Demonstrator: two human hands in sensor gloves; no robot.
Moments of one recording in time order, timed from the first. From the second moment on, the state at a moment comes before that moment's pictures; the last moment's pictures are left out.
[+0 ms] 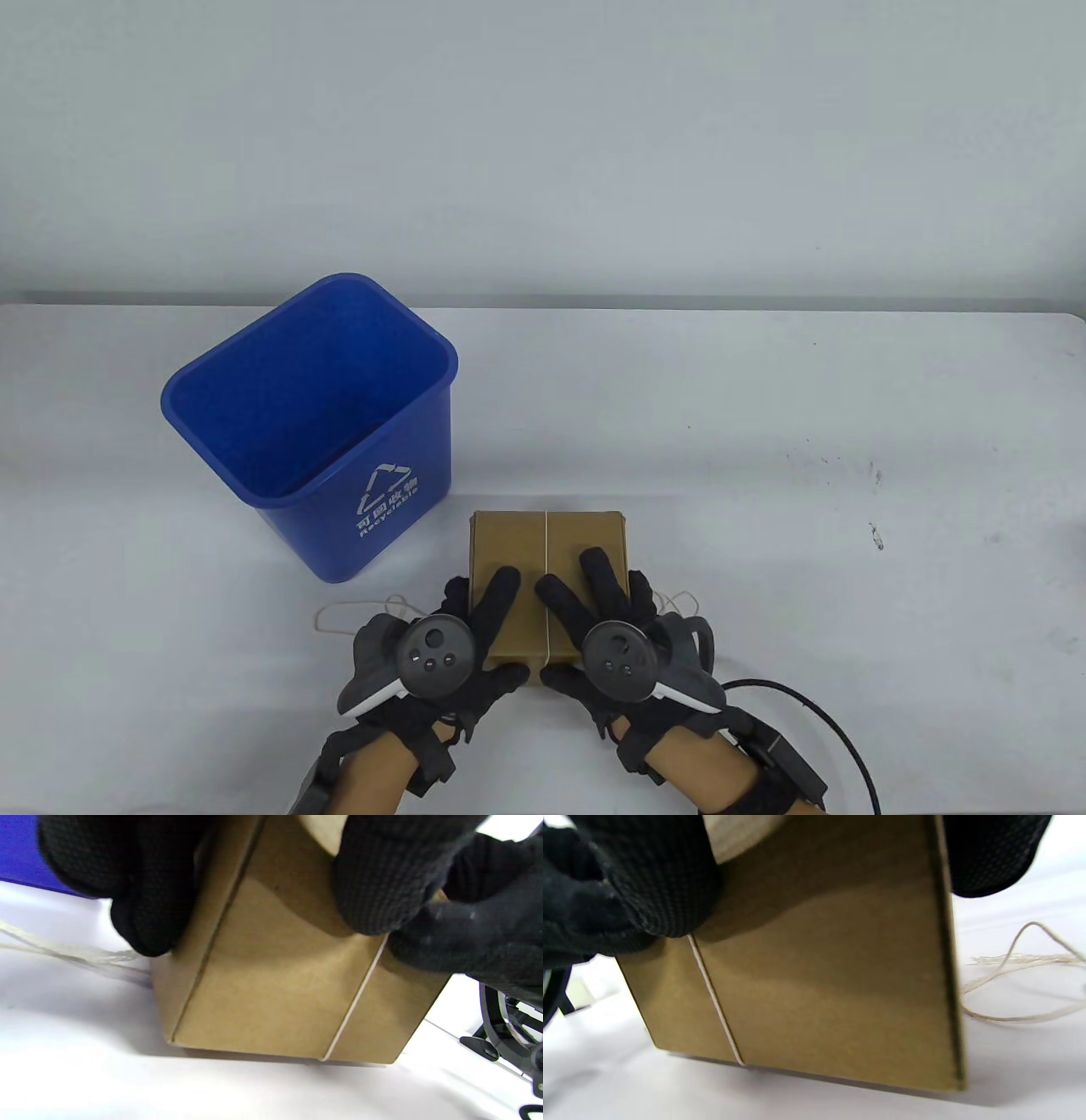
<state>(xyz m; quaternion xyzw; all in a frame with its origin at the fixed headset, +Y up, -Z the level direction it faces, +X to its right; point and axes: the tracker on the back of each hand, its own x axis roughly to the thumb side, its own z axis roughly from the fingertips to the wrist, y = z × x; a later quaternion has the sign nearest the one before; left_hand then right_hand) -0.128 -0.725 -0.230 -0.04 -0.22 0.20 0.95 0.080 -0.715 -0.236 0.24 0.02 0.95 0.18</state>
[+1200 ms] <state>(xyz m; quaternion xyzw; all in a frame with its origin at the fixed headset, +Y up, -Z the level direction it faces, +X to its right) -0.131 -0.718 -0.225 -0.02 -0.19 0.23 0.95 0.089 -0.703 -0.237 0.23 0.00 0.92 0.32</state>
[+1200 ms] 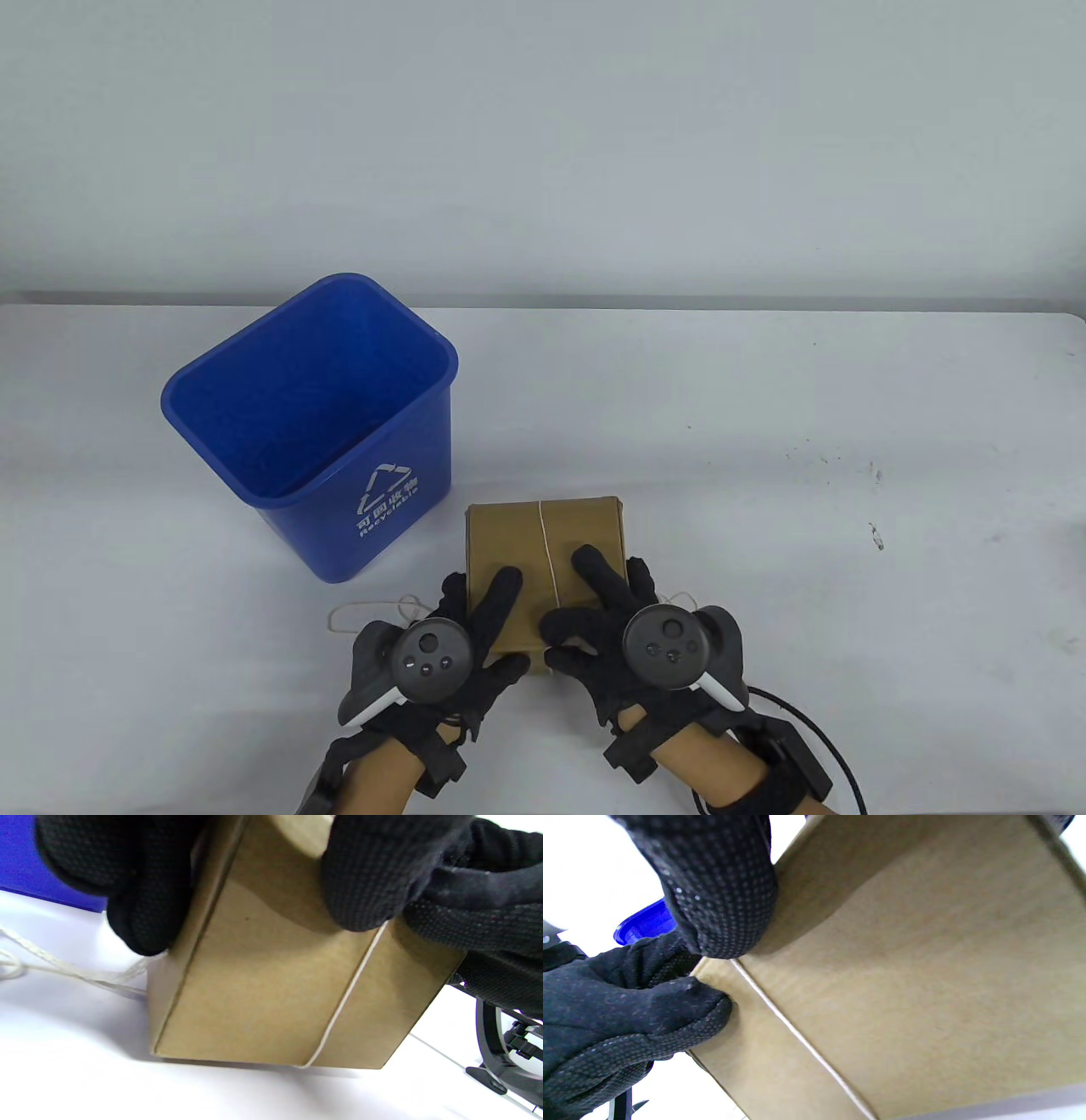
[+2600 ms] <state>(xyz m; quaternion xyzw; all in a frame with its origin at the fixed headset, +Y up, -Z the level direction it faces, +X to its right) -0.151 -0.732 -0.237 -0.10 -0.14 0.20 0.96 0.237 -0.694 -0.319 0.07 0.01 0.97 0.22</state>
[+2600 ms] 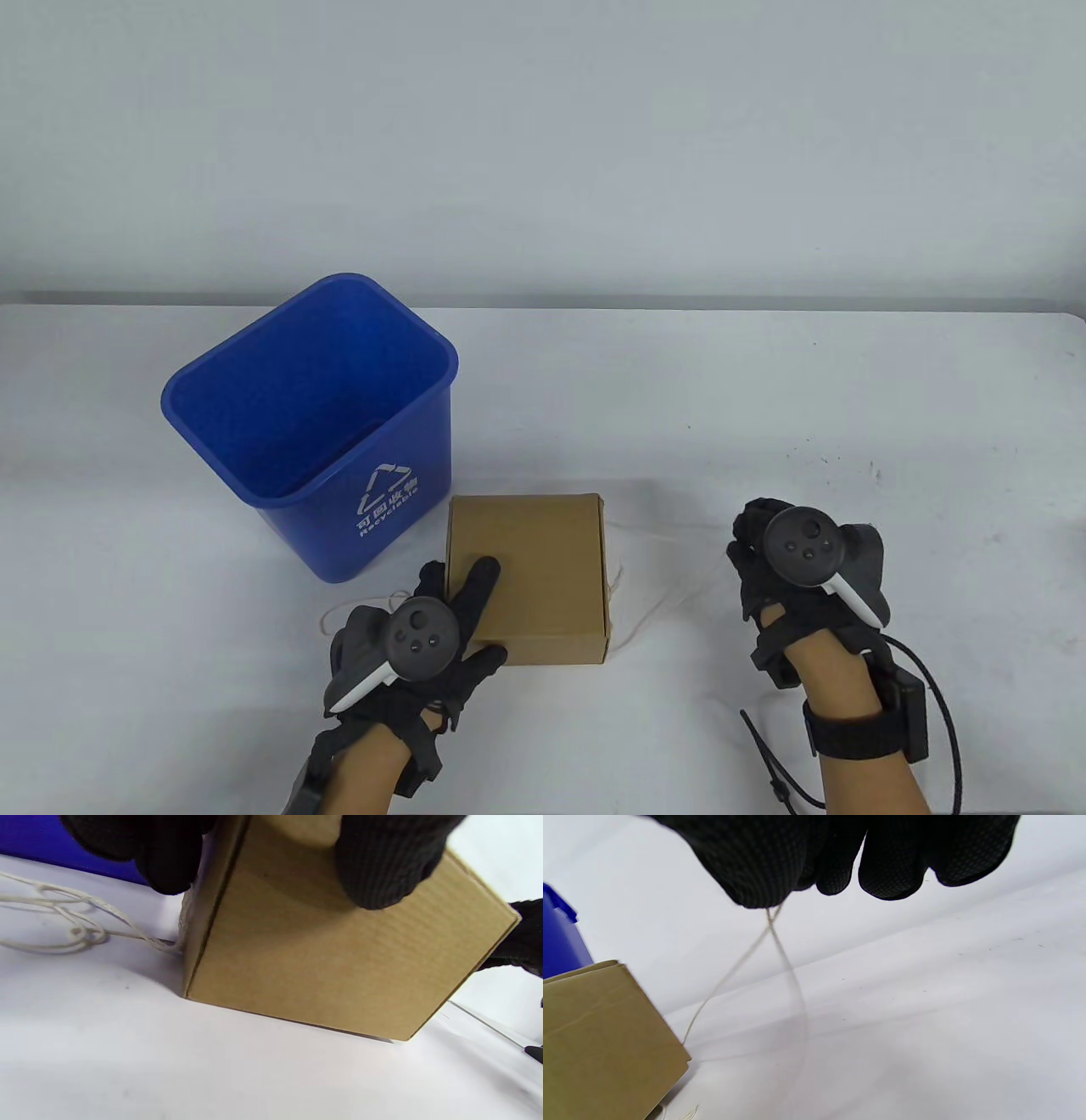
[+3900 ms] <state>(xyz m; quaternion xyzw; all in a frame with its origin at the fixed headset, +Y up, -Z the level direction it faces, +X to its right) -0.139 -0.730 -0.241 -0.06 -0.10 0.19 0.97 0.134 -0.762 -0.329 0.13 0.14 0.98 0.10</state>
